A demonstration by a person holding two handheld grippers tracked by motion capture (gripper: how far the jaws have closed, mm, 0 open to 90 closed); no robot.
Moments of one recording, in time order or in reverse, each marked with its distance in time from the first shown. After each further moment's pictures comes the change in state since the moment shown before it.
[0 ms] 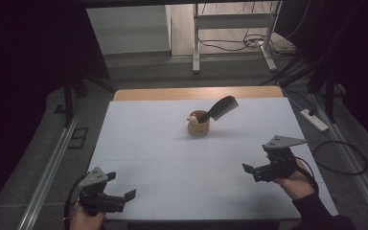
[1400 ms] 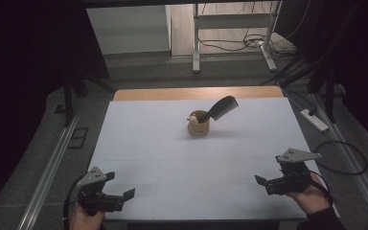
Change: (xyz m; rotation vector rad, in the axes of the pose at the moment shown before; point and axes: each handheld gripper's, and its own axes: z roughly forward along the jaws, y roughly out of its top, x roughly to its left) left arm 0.003 -0.001 -0.001 -0.003 0.003 -0.023; right arm -0.003 -0.038 -0.024 0.028 -0.043 0.024
